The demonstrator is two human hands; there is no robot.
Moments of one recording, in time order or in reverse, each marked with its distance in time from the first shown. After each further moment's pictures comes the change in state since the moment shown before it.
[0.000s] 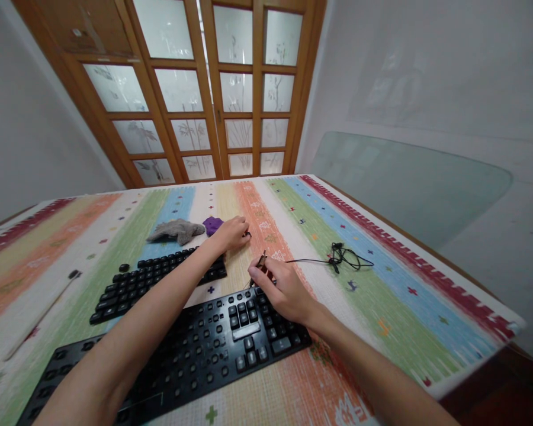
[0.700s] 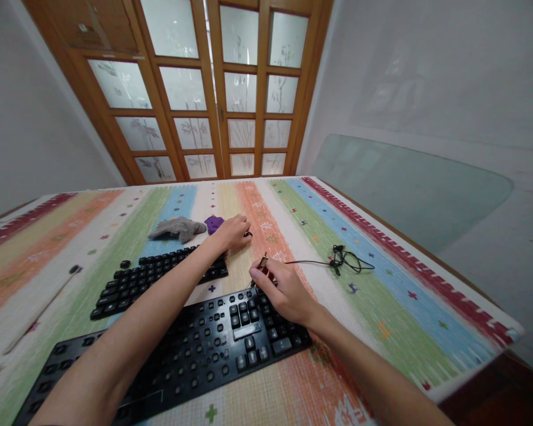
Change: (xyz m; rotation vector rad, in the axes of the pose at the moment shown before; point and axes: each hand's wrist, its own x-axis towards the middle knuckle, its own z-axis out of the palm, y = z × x) left_hand -0.001 -0.003 0.001 -0.018 -0.005 -0.015; right_hand -0.001 0.001 0.002 -0.012 -0.012 -0.009
